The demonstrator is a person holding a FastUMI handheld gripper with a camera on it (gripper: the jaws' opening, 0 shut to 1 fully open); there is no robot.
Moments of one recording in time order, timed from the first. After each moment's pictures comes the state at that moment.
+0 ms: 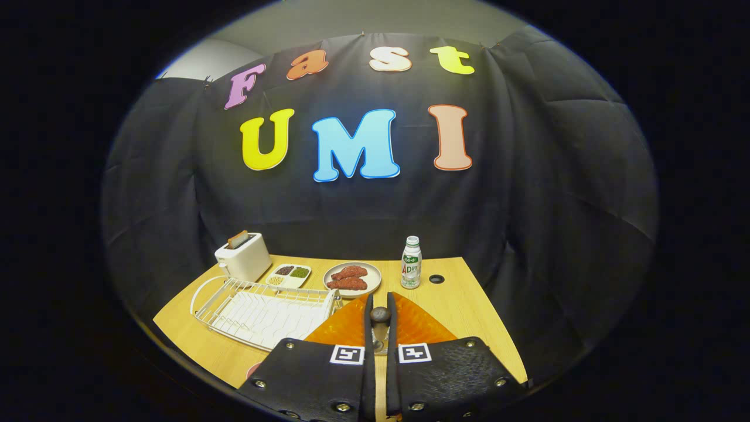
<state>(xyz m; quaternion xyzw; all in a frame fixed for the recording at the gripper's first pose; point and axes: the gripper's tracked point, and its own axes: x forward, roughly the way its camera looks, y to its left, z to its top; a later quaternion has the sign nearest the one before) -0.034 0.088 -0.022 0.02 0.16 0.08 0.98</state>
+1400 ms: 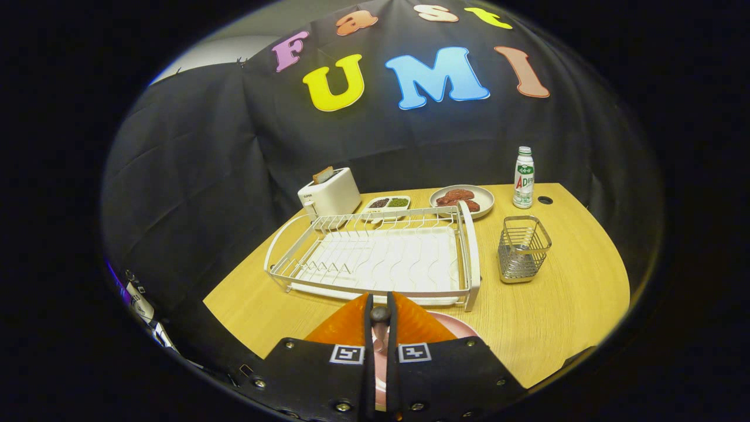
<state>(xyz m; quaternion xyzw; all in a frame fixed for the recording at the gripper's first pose) -0.104 0.287 -0.163 0.07 0.26 0.24 0.93</state>
